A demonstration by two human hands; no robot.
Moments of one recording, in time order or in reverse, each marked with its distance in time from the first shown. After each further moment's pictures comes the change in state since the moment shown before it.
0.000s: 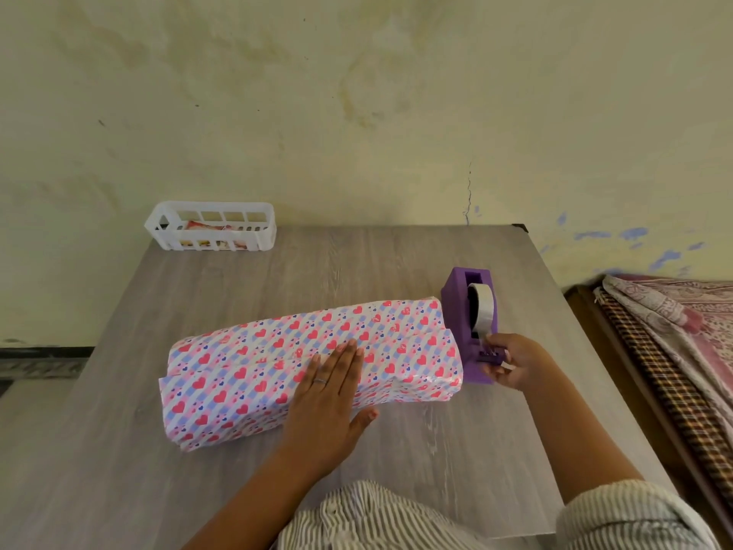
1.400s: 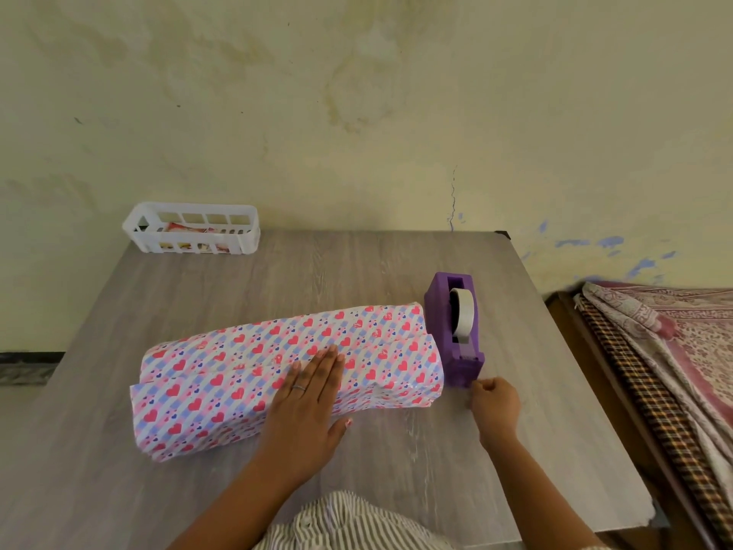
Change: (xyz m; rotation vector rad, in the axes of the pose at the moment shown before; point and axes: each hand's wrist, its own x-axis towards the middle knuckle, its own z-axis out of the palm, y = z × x) left_hand 0.001 0.001 -0.001 0.005 0.049 0.027; right_hand 0.024 0.079 -0.010 -0.398 0.347 -0.445
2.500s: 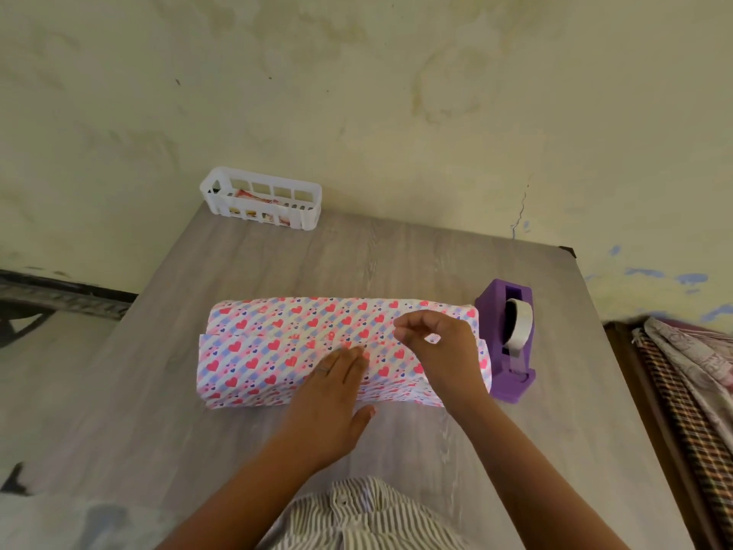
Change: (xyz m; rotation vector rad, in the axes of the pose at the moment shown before) left_hand -0.023 -0.007 -0.016 -0.094 0.096 -0.142; right_hand -0.117 -0.125 0.037 -0.034 -0.546 -0.745
